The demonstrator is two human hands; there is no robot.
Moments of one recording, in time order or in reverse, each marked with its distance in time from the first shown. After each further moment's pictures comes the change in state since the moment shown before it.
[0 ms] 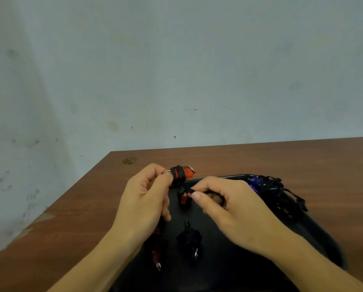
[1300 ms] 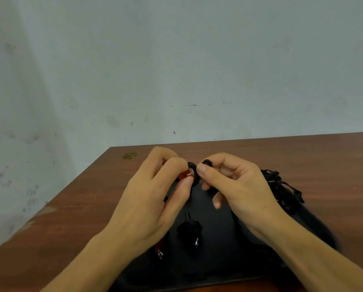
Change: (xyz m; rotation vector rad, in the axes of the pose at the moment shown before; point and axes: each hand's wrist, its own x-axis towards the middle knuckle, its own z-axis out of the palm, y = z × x) left_hand -0.015 0.016 -0.010 0.659 -0.120 0.743; right_hand 0.004 -0.018 -0.002 0.775 0.180 0.221
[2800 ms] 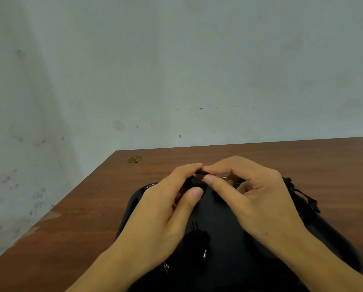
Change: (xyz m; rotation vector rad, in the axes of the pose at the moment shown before) left_hand -0.008 0.002 0.006 -0.270 -0.118 -0.271; right_hand 0.006 0.014 -0.010 -0.625 0.140 -0.470
